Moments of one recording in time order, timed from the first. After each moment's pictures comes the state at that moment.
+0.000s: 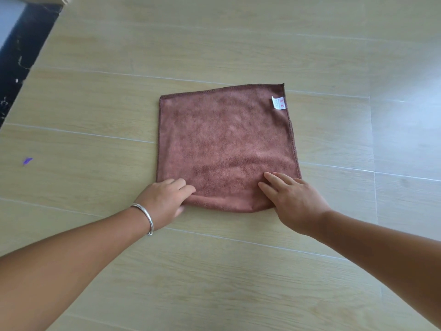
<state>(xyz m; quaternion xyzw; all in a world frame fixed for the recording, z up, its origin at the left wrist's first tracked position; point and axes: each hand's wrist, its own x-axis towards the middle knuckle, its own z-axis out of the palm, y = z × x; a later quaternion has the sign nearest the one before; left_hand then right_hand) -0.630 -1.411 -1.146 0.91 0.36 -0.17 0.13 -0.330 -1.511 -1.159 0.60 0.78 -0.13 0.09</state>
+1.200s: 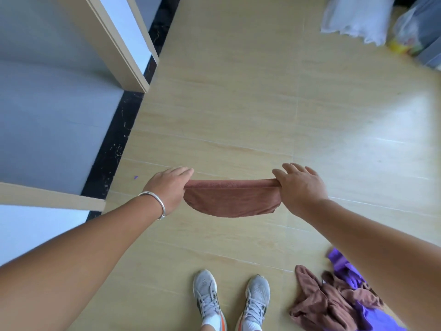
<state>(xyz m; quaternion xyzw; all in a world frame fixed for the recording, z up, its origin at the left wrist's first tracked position) -0.645 -1.456 -0.614 0.84 0.49 -0.16 0.15 -0.344 -1.548 -0.604 0.72 0.67 -0.12 0.14</state>
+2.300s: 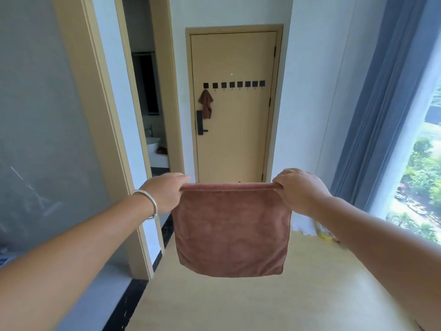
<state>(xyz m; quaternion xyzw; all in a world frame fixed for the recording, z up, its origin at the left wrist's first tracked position) -0.612 -1.412 0.024 0.89 0.43 0.15 -0.04 -0.305 -1.536 0.036 0.72 0.67 0.16 -0.07</state>
